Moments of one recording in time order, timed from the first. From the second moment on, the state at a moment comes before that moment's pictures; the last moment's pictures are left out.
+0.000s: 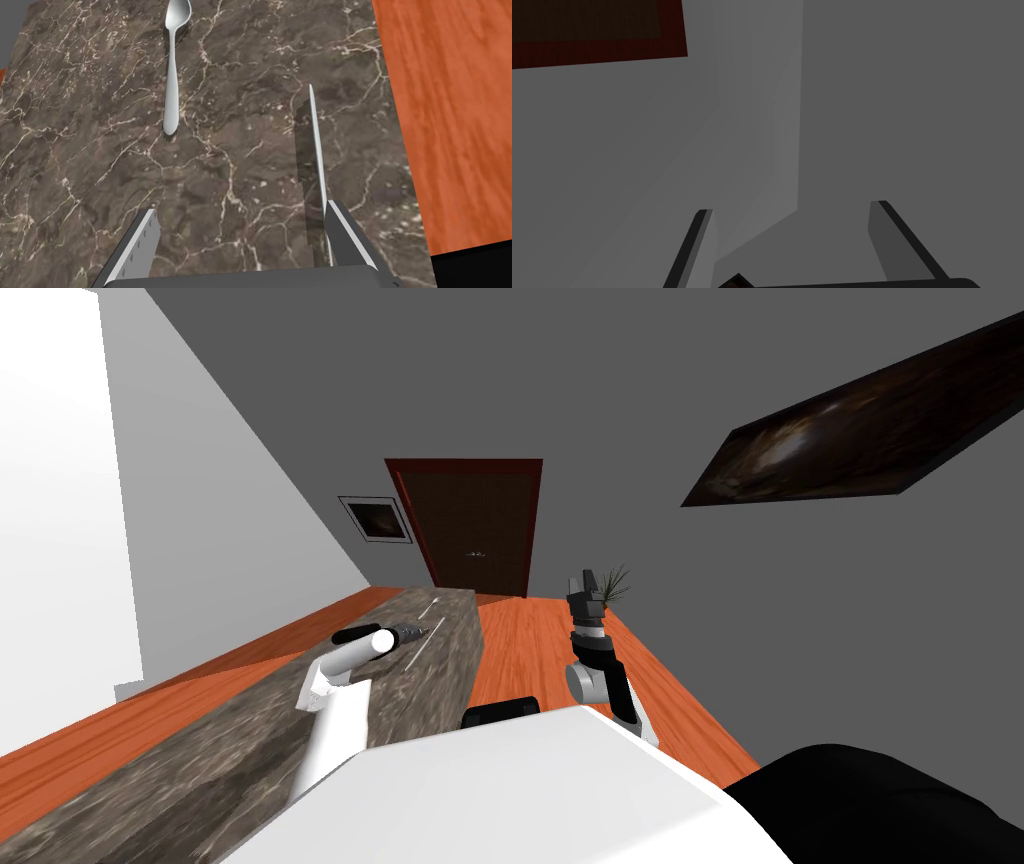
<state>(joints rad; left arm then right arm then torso) -0.14 0.12 0.50 -1.79 0.27 1.15 0.80 0.47 0.00 0.05 -2.37 -0.04 -0.40 0.13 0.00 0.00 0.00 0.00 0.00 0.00</state>
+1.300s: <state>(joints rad) -0.21 0.11 0.58 -1.72 0.34 1.42 0.90 0.47 0.00 0.05 -2.37 -0.04 -0.40 0.13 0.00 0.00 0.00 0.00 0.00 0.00</state>
